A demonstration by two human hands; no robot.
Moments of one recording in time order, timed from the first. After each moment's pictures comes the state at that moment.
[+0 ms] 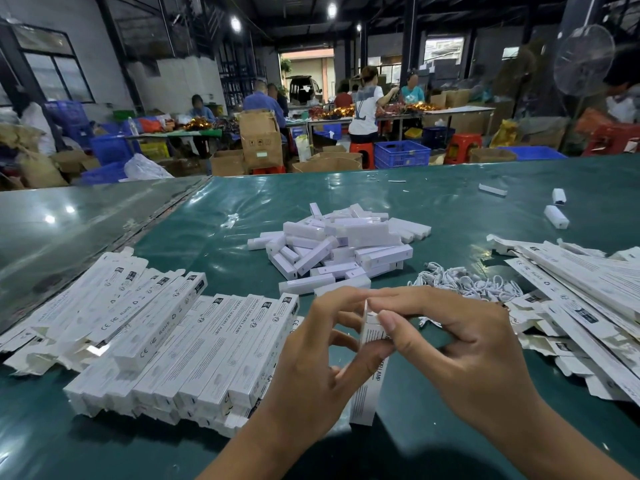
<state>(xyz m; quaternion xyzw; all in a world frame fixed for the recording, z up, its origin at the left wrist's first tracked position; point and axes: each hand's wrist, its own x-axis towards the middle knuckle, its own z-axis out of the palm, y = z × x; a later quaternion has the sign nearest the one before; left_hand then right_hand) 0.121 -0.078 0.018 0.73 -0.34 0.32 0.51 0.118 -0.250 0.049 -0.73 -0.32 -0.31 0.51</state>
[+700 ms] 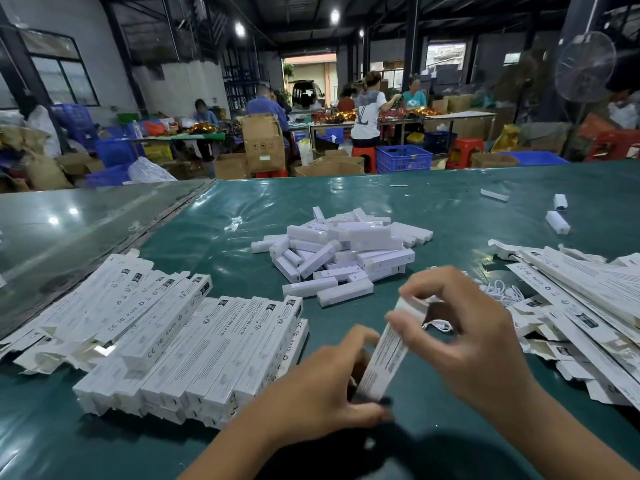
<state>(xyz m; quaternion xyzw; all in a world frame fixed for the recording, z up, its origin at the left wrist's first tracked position) 0.134 -0.061 0.006 0.87 -0.29 -0.05 0.40 0.141 -0.262 0.037 -0.77 -0.31 -0.34 0.45</state>
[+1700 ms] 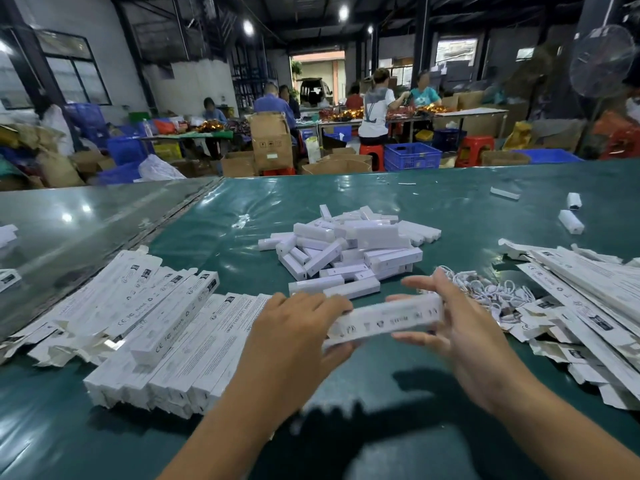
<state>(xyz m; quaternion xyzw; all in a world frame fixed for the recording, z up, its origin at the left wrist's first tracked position) 0.134 -0.045 0.036 0.91 -0.24 0.33 0.12 0.168 -0.261 0.016 -0.63 -0.04 0.00 0.78</state>
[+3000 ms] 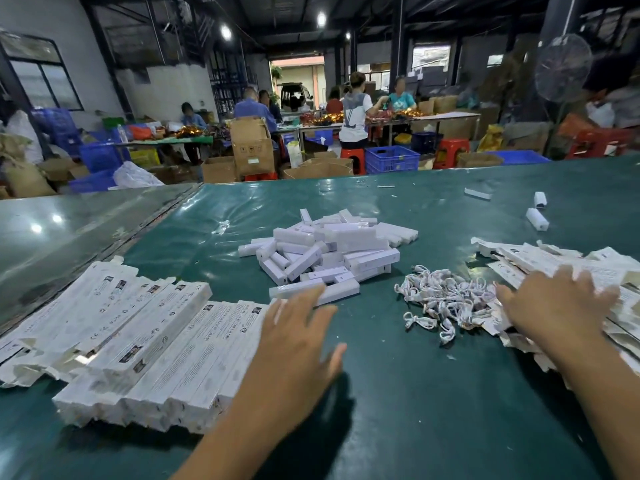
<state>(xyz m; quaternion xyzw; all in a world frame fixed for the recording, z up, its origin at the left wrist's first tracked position) 0.137 -0.063 0.012 0.95 -0.18 0.23 0.12 0.216 -0.394 0.023 -0.96 0.29 -0.05 0.01</state>
